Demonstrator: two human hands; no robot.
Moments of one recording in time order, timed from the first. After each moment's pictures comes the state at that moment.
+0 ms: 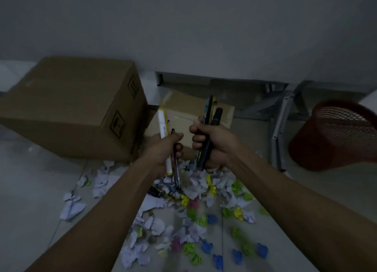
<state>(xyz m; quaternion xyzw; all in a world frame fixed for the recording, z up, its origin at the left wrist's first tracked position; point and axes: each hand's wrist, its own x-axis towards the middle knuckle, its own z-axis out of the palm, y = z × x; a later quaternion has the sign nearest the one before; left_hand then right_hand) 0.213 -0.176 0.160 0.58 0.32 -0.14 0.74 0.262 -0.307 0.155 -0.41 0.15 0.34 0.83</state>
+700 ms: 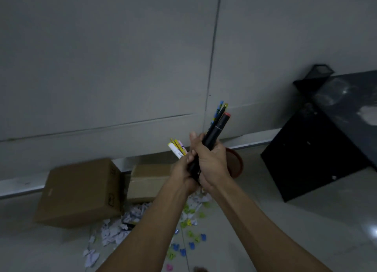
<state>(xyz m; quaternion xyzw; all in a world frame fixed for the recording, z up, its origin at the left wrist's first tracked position) 0.185 -0.403 0.699 0.33 0.29 -0.26 0.86 0.175 -0.455 0.726 -0.46 0.15 -0.08 0.87</state>
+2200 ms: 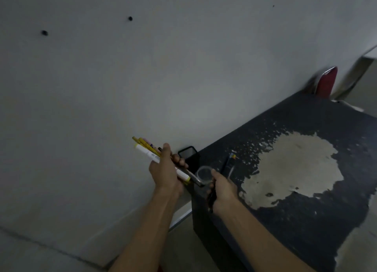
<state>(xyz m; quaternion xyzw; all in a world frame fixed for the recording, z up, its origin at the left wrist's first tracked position) 0.451 -1.006 0.832 0.46 0.15 -0.14 0.87 0.378 -1.090 0.782 -0.33 0.49 -0.12 0.80</state>
